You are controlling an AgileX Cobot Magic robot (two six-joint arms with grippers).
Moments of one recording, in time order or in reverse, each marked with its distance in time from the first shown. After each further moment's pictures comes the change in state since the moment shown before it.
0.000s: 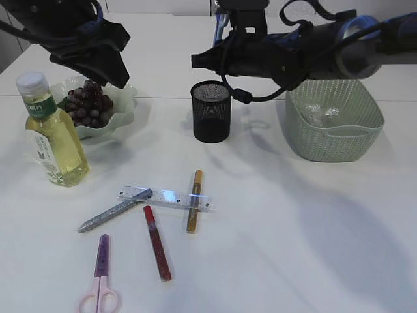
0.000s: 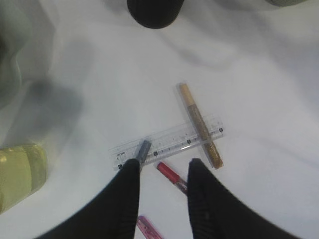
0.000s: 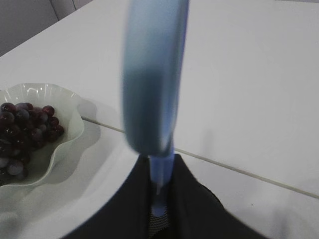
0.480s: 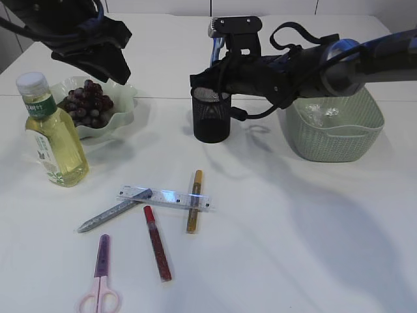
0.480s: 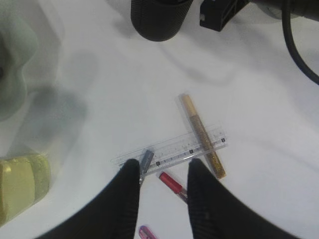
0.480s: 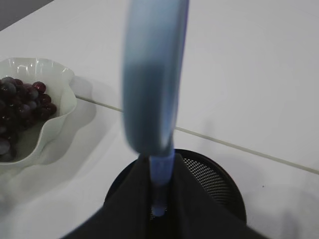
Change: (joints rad) left arm 0.000 0.000 0.000 0.004 -0.033 0.000; right arm 0.000 0.080 -0.004 0.000 -0.045 0.002
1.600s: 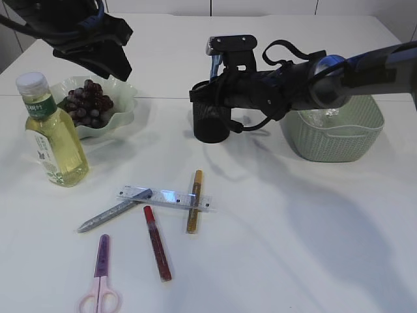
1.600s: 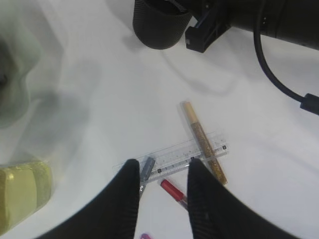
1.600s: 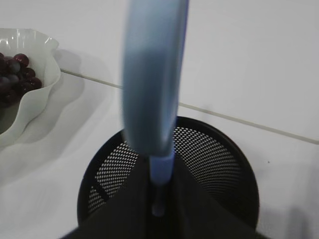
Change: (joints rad) left arm 0.000 0.000 0.000 0.002 -0.024 0.000; right arm 0.000 0.072 -0.028 0.000 0.015 0.006
